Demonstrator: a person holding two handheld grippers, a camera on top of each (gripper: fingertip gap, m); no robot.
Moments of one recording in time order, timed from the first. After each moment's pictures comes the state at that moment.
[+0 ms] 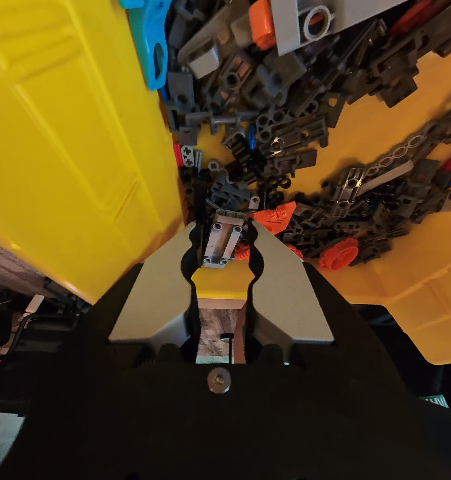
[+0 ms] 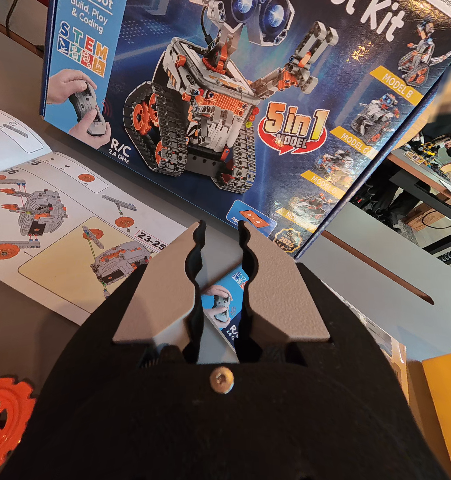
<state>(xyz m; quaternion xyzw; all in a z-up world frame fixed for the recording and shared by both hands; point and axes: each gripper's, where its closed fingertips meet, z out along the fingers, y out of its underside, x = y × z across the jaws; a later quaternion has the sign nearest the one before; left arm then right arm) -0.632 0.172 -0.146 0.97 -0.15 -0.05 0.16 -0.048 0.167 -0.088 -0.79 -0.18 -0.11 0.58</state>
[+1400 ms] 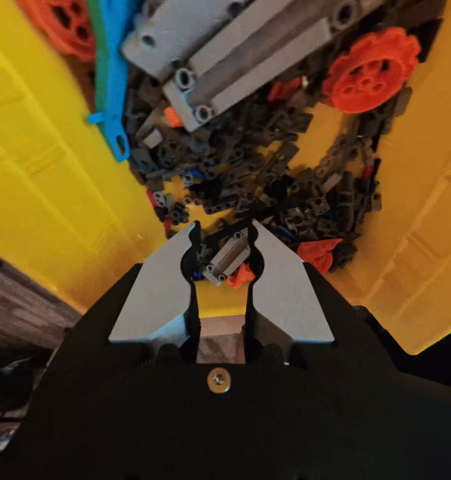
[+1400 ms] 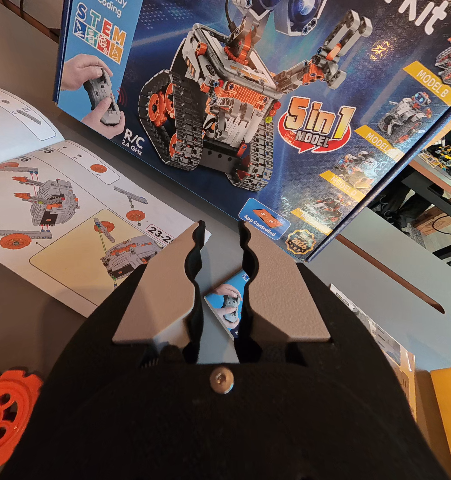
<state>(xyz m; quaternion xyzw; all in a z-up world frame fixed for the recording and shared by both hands) -0.591 0.193 -0.138 0.97 -0.23 -0.01 0.09 -0.058 0.169 -0.096 -0.79 -0.20 -0.11 0.57</state>
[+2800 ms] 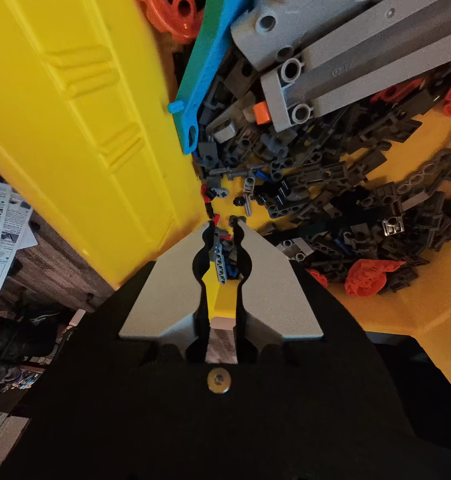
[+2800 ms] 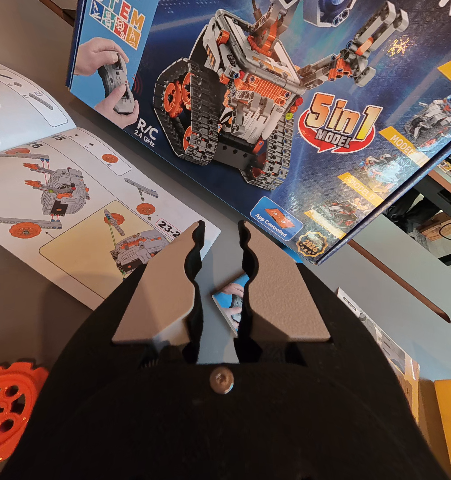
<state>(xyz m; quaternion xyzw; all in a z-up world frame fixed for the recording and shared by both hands) -0.636 0.207 -0.144 0.97 -0.19 -0.09 0.10 -0.066 0.169 -0.105 -0.80 -0.22 -0.11 0.55</state>
